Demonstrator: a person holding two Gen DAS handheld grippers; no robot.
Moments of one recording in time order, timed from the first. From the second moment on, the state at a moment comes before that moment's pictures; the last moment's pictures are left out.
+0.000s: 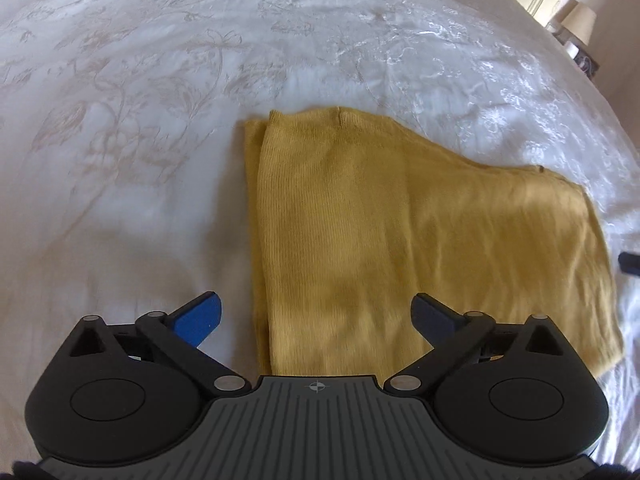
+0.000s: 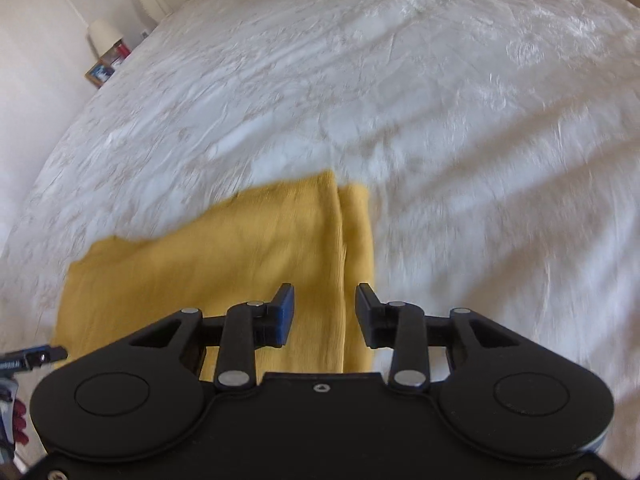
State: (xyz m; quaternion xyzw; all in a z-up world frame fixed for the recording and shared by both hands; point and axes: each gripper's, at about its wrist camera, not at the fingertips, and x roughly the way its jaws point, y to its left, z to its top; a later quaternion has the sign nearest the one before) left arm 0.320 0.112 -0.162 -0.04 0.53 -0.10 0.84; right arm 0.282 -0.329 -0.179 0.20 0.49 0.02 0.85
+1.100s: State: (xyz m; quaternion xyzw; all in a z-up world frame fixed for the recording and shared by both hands) left arm 0.358 0.018 -0.127 -0.03 0.50 -0.15 0.85; right arm 0.235 -0.298 -0.190 0.14 0.55 0.01 0.82
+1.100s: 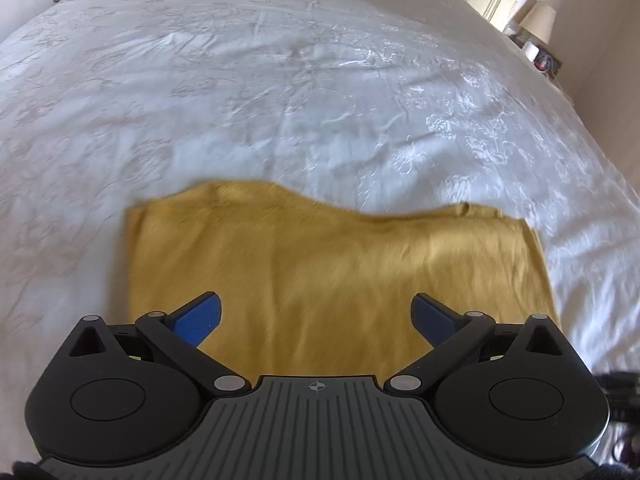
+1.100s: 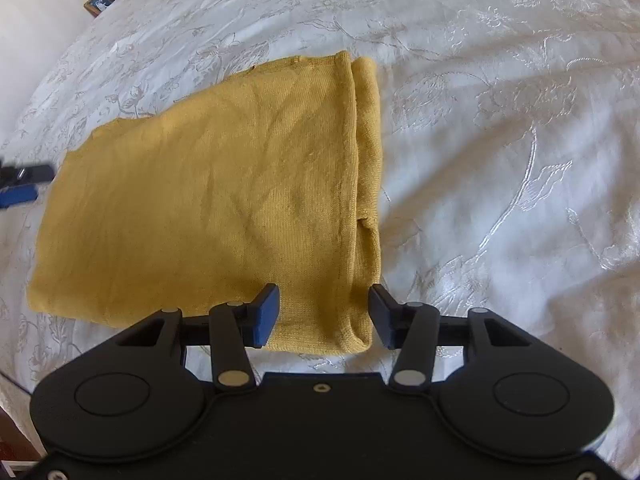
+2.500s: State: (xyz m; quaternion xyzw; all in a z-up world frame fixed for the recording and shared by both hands) left arm 0.381 0.061 -0.149 -0.01 0.51 -0.08 0.86; right arm 0.324 -0.267 -0.163 0.11 0.47 0.08 0.87
